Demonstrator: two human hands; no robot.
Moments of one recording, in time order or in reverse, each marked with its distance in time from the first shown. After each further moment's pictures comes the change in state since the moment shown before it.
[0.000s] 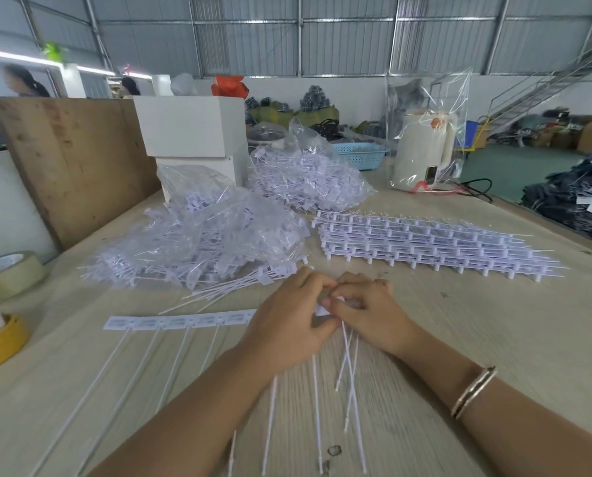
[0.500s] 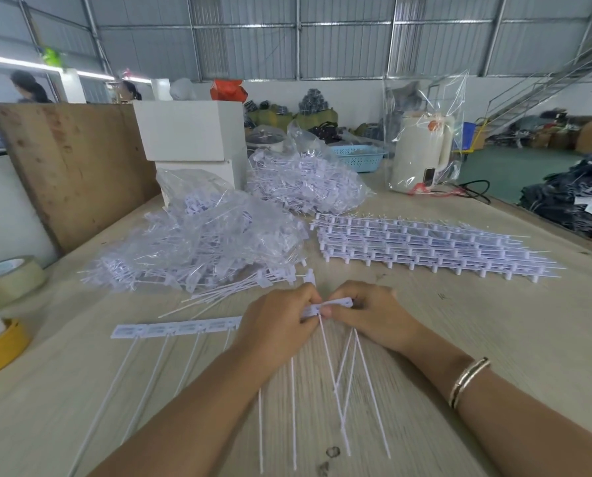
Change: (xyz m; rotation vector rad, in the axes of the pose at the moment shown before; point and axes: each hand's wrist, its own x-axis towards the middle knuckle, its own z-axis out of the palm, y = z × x) left_hand 0.000 -0.011 0.000 0.170 -0.044 -0.176; right_hand 0.000 0.008 -0.005 0.231 -0.042 0.066
